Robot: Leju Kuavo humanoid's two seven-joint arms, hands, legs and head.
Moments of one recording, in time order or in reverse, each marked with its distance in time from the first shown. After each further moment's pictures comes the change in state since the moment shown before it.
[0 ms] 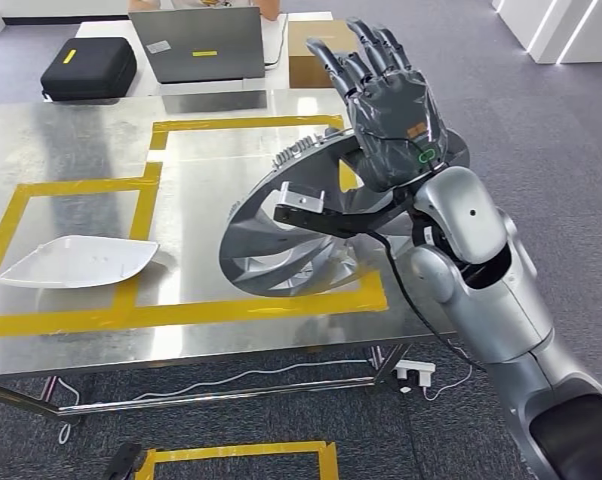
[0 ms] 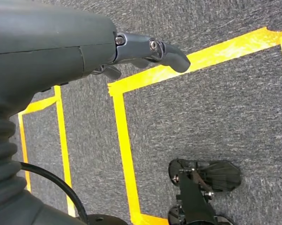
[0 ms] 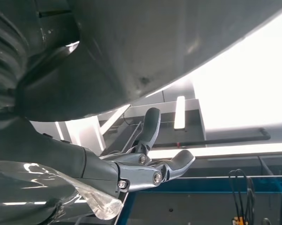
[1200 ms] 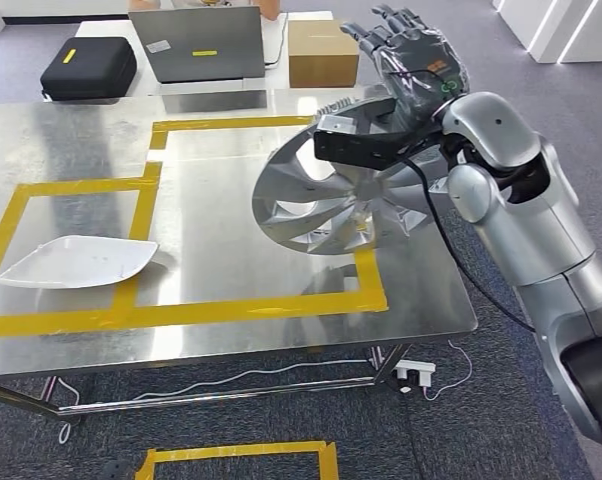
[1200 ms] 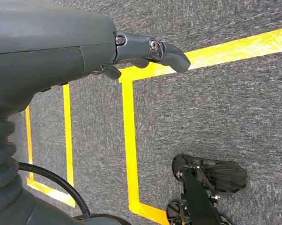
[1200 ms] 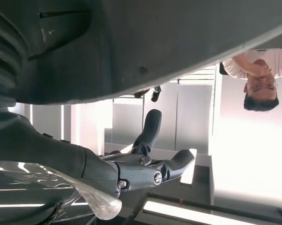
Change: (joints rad) left arm 0.032 0.003 0.108 0.000 0.018 0.010 -0.018; right arm -0.271 -0.107 0.057 0.316 -0.194 0.212 -0.032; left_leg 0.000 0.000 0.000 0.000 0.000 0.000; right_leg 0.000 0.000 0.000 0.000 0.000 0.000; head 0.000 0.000
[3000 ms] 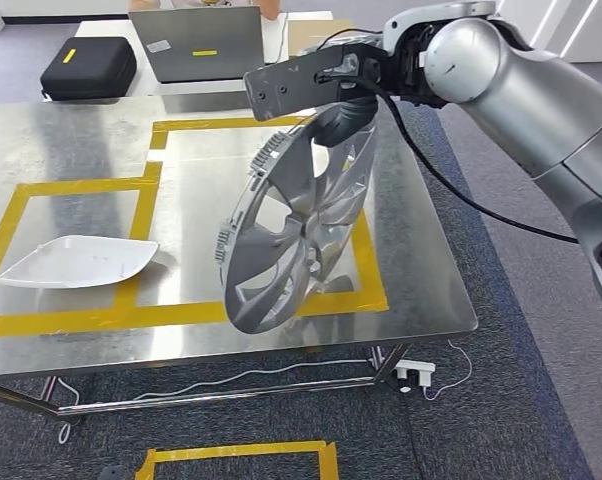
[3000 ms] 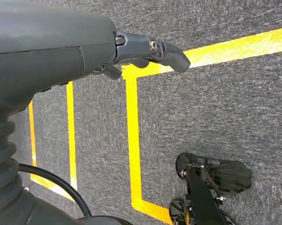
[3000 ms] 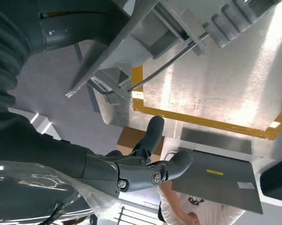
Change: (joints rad) left arm -0.003 0.003 0.107 0.000 -0.080 -0.026 -0.015; right arm -0.577 0.029 0.625 0.352 -1.076 0.468 0.180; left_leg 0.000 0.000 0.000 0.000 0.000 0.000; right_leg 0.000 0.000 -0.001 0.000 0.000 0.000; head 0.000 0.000
